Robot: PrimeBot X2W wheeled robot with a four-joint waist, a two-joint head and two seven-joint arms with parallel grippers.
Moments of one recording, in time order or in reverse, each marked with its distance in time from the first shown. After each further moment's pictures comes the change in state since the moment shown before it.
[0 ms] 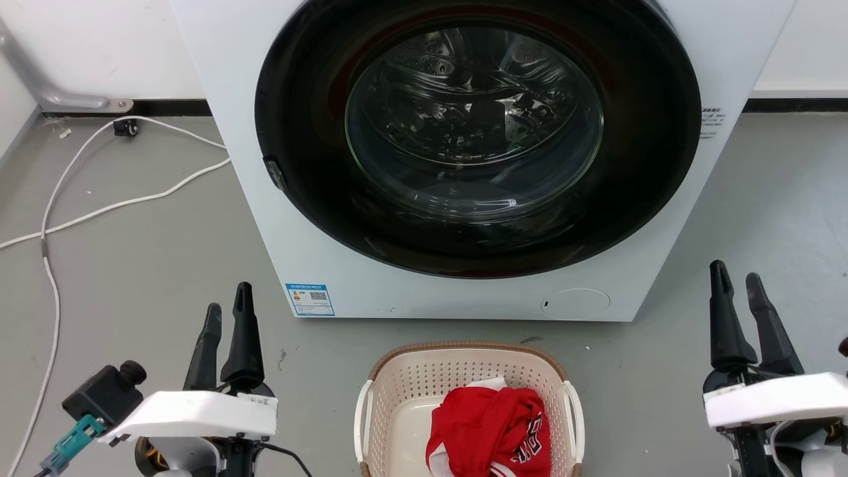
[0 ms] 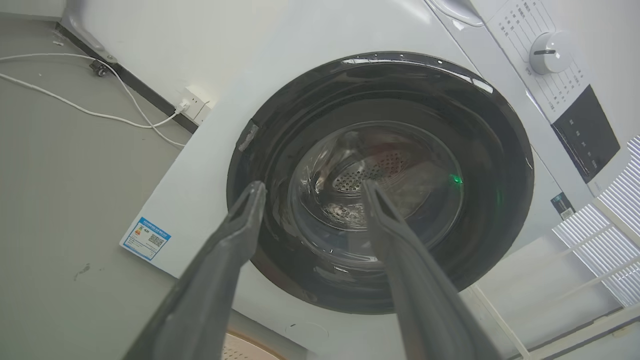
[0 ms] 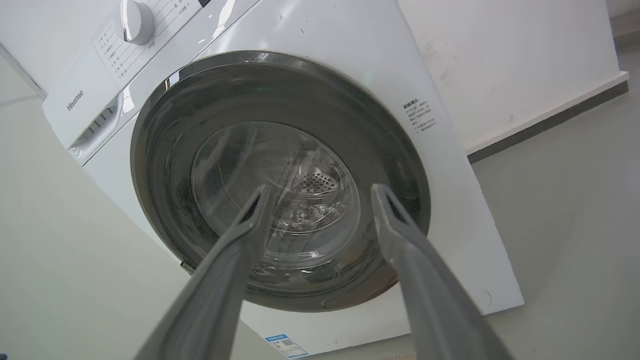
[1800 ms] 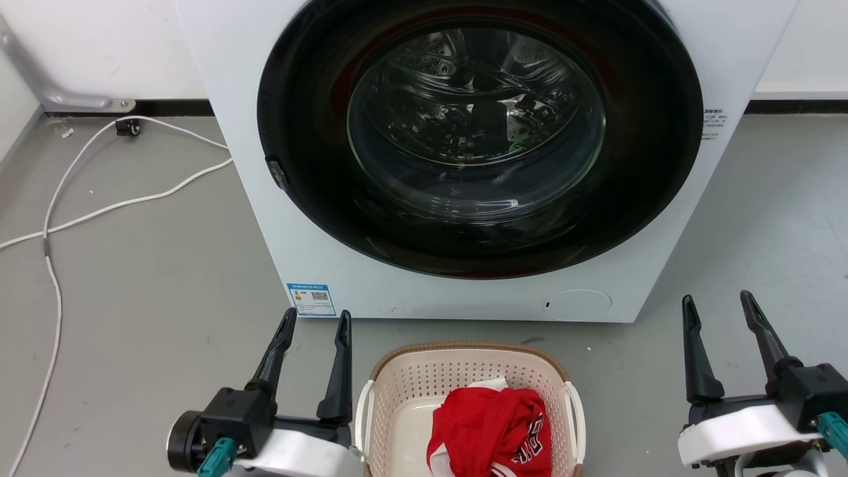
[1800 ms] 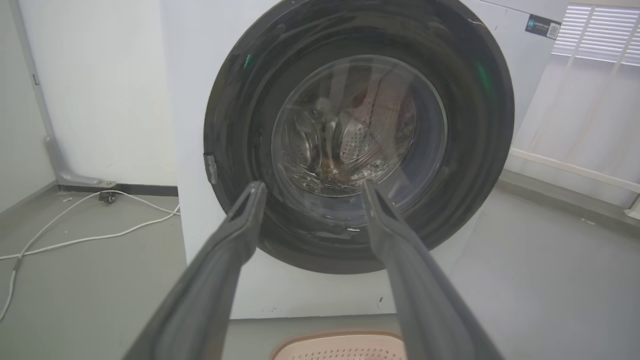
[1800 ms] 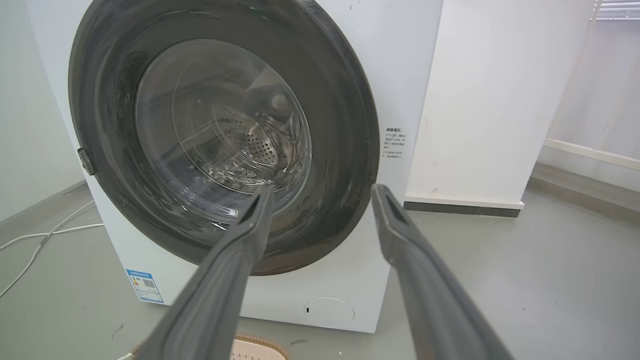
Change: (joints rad) left arm 0.027 0.100 -0.301 -0.015 0.524 0.091 -0.132; right arm 0.047 -0.002 0.006 0.040 -0.617 0.002 -0.132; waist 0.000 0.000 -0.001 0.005
